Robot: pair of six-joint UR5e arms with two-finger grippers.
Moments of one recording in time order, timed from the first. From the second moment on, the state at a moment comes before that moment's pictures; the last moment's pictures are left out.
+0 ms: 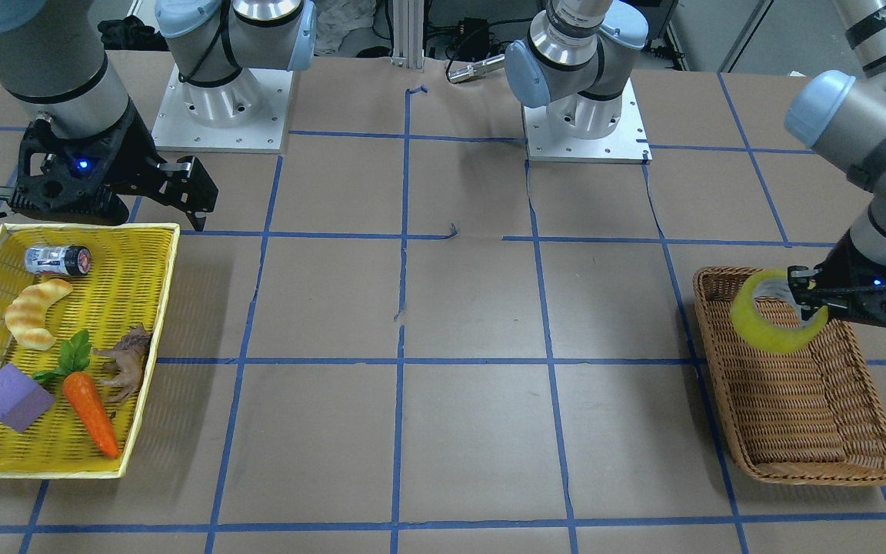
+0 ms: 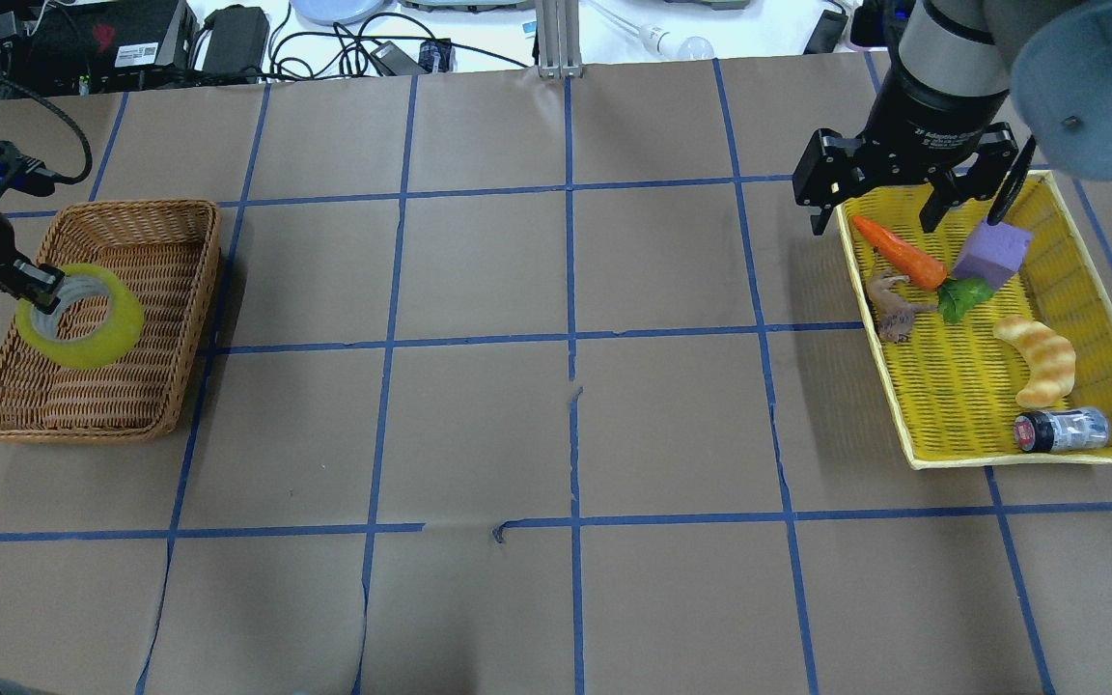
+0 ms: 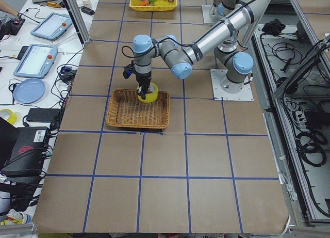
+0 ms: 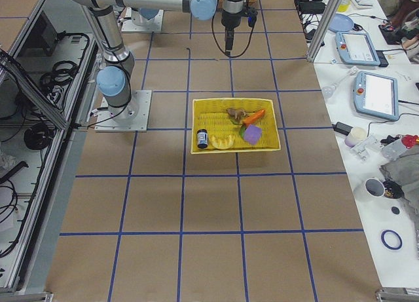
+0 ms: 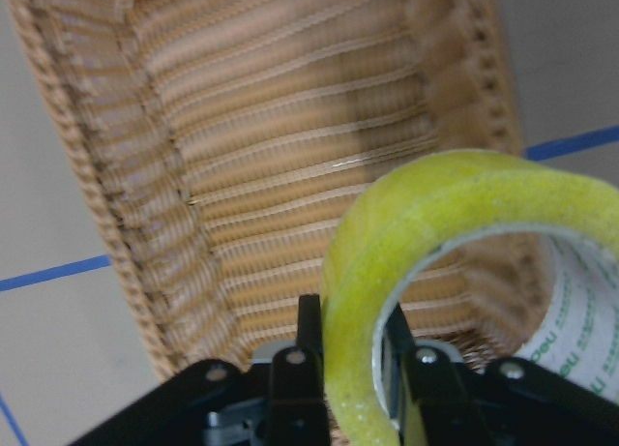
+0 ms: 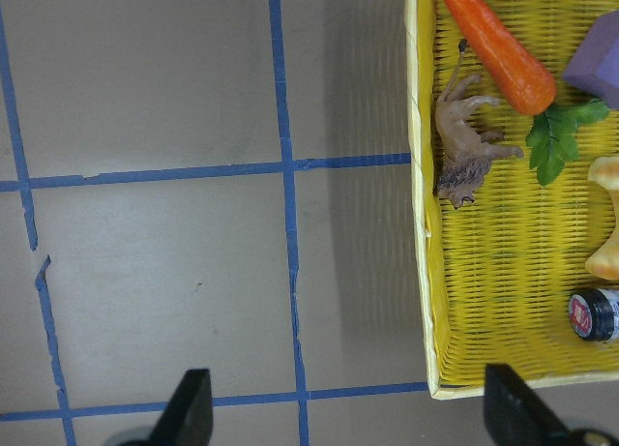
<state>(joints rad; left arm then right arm) -1.02 -1.81 -1.80 -0.95 1.73 0.86 1.53 -1.53 1.59 -1.60 -1.60 0.02</state>
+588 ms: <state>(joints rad) -0.99 -1.91 -1.89 -0.76 1.63 0.89 1.53 -1.53 1.59 -1.60 -1.60 0.02</state>
